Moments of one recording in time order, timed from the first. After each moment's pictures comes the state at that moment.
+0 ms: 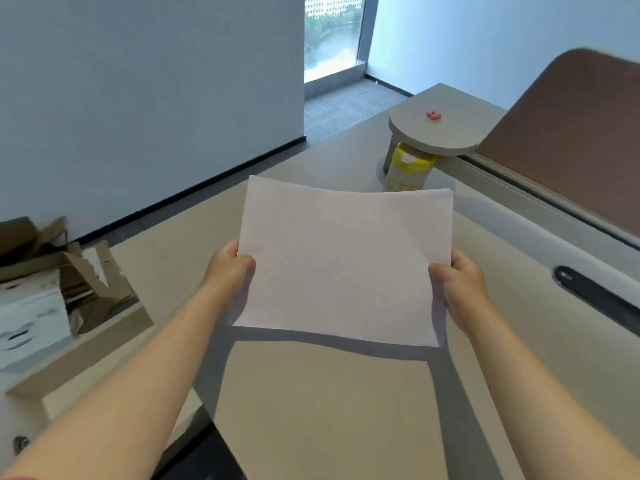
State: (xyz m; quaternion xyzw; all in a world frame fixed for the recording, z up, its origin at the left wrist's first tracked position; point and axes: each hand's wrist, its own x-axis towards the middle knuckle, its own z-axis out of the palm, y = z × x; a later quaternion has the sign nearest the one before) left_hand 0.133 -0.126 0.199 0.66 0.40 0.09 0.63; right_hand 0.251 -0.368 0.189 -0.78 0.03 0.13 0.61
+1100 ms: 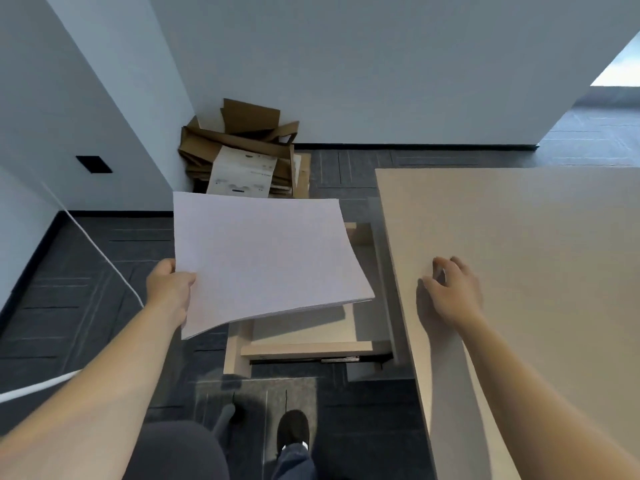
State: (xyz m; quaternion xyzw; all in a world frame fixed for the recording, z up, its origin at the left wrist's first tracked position) left_hand -0.231 0.018 0.096 0.33 0.73 0.35 0.49; right_hand 0.096 -0.119 0.105 -0.89 -0.35 0.24 0.19
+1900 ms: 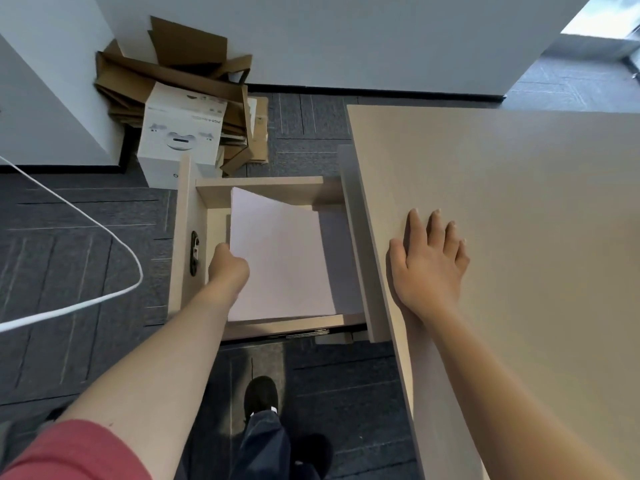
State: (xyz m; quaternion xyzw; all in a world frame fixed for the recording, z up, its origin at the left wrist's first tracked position) left_hand -0.112 0.011 -0.020 0.46 0.73 0.11 0.49; right_hand 0.077 -0.115 0.081 -0.91 -0.40 0.14 0.02
